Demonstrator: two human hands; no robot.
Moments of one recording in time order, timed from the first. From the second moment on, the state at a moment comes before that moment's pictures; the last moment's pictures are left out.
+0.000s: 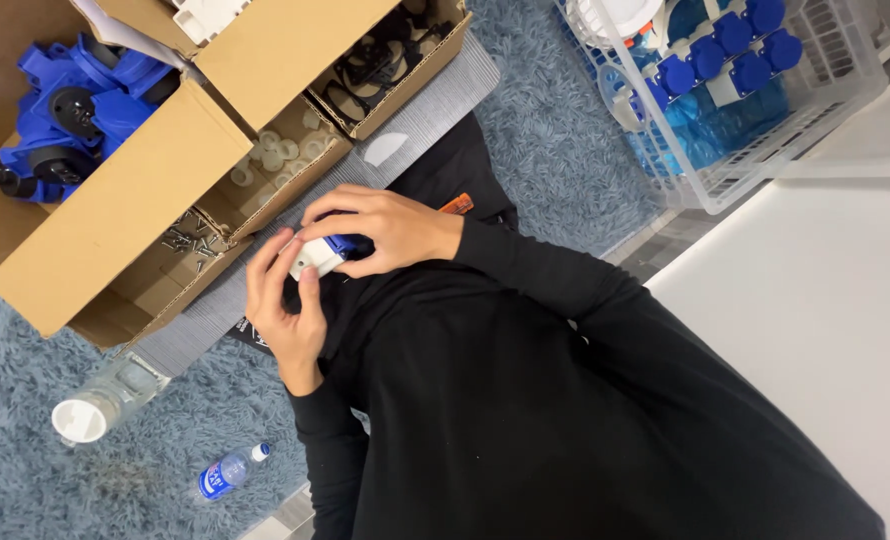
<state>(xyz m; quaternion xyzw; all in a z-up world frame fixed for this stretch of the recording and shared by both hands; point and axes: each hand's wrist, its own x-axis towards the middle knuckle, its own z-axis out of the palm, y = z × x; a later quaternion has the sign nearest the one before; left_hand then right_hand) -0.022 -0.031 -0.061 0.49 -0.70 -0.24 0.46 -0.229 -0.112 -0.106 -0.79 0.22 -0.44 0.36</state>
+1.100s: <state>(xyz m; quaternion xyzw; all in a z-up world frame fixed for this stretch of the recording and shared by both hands) -0.026 -0.038 -0.062 0.50 -0.66 -0.25 0.50 -0.222 -0.123 -0.116 -0.78 0.21 -0.46 0.37</state>
